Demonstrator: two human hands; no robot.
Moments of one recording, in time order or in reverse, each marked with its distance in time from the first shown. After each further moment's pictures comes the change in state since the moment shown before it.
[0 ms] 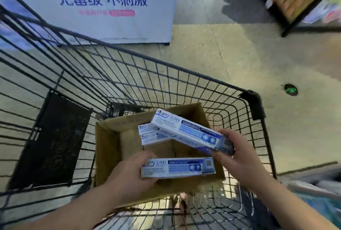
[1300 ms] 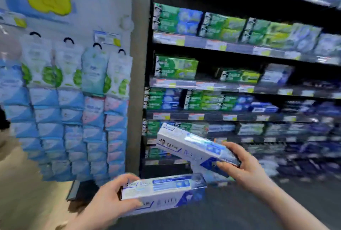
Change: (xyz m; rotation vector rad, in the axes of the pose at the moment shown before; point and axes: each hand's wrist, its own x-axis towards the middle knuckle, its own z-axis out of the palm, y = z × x) left_hand -0.501 0.265 0.280 0.208 -0.958 1.047; right_hand -0.905 -0.049 0.024 0.234 1.388 0.666
